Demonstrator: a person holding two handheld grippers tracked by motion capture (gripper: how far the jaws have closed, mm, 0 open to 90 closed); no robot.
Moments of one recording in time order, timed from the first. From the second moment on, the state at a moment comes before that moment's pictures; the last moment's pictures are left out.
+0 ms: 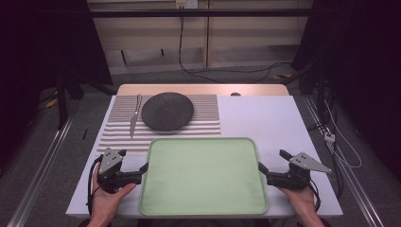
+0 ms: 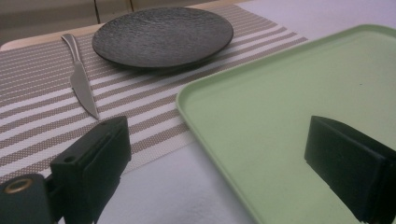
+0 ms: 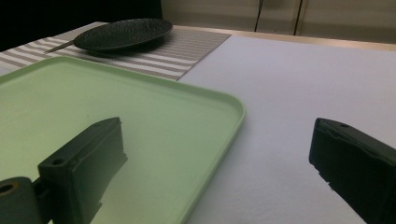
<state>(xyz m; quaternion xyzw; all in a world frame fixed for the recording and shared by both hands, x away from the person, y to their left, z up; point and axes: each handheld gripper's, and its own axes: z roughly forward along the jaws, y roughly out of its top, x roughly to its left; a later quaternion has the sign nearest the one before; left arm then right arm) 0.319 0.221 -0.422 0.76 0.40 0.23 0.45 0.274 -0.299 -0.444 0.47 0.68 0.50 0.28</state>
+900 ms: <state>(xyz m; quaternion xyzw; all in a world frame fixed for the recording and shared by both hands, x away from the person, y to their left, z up) 0.354 0.225 -0.407 0.77 0.43 0.19 0.43 0.275 -0.299 -0.443 0.47 0.68 0.50 0.27</state>
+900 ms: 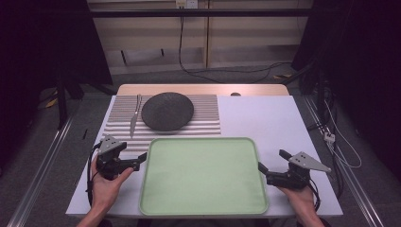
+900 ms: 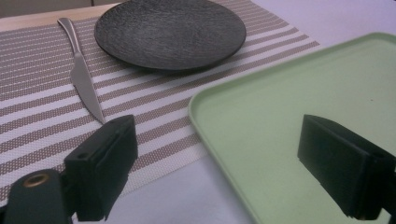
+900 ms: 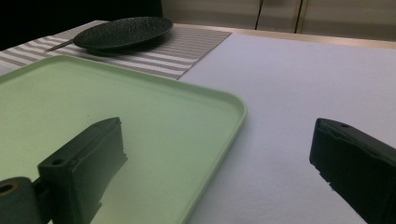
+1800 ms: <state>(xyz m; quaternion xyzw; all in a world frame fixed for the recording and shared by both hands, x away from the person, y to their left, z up) 0.408 0.231 -0.396 0.77 0.45 0.22 0.41 0.278 -0.296 -0.445 0.47 0.69 0.48 0.27</state>
